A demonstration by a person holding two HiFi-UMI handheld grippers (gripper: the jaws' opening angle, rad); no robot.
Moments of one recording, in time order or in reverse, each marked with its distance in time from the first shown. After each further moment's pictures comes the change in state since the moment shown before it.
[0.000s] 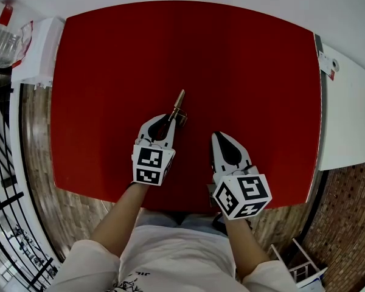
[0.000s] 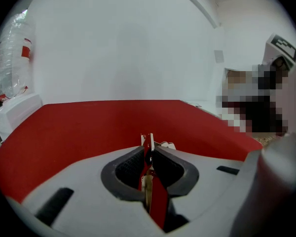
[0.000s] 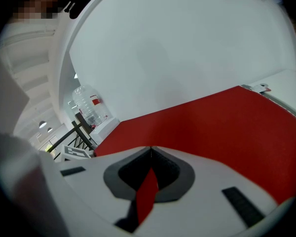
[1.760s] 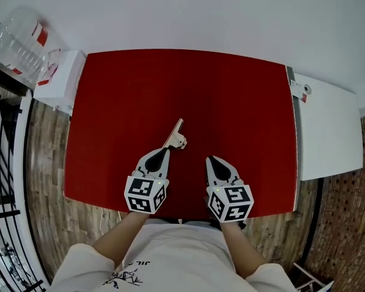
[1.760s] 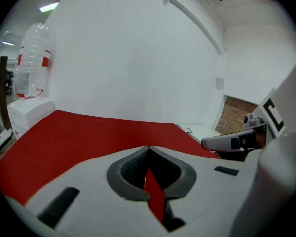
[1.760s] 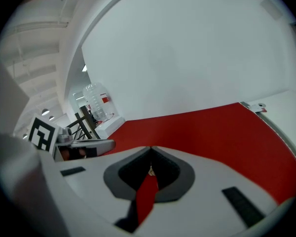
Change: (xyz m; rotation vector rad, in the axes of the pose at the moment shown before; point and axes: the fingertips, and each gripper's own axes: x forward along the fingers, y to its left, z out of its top) left arm -0.119 -0.042 0.073 -0.159 -0.158 -0.003; right arm -0.068 0.023 0.010 -0.122 -0.003 -0.001
